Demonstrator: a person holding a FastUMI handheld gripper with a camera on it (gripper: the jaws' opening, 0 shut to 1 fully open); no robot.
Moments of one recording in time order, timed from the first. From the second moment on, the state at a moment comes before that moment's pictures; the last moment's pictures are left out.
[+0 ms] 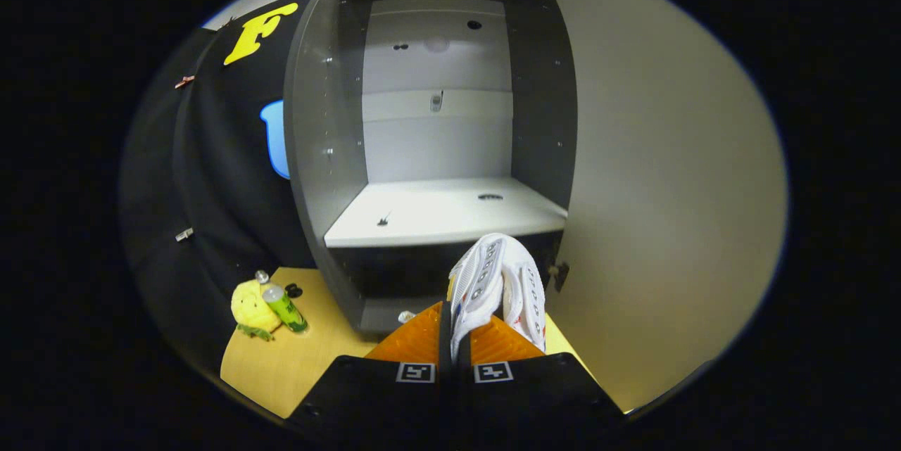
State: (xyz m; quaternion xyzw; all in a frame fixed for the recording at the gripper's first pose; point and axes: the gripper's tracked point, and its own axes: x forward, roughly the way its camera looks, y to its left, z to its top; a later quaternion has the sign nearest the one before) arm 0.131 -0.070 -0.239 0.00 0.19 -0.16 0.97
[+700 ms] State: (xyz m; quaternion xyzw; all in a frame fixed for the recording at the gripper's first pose) arm 0.370 -0.131 -0.228 -0.04 0.17 -0.12 0.98
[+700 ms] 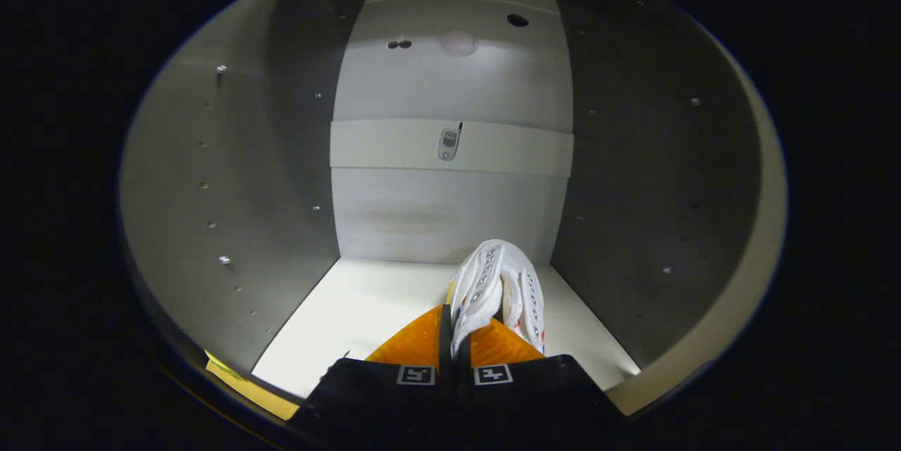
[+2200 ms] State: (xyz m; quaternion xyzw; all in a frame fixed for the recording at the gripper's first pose) arm 0.331 -0.104 -0.202 0.03 0.17 -0.10 0.98
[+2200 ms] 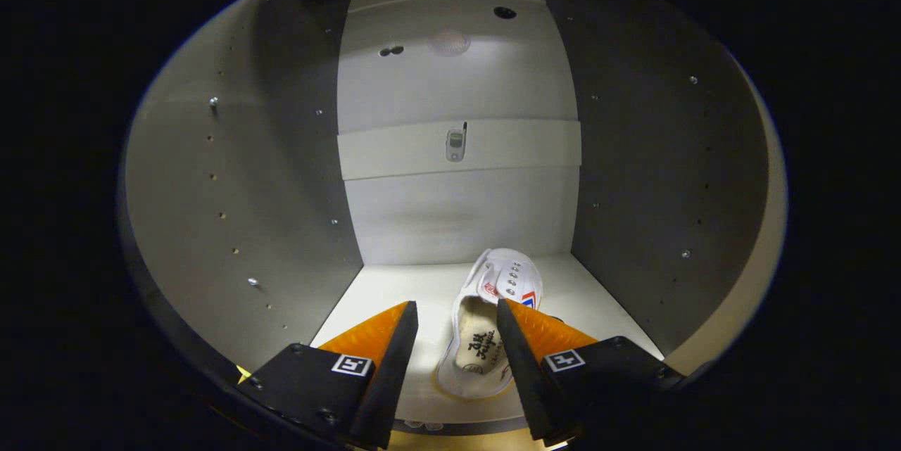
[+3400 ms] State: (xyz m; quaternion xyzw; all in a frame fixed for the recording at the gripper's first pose) arm -0.102 -0.084 0.032 0.05 -0.01 -0.07 1.00
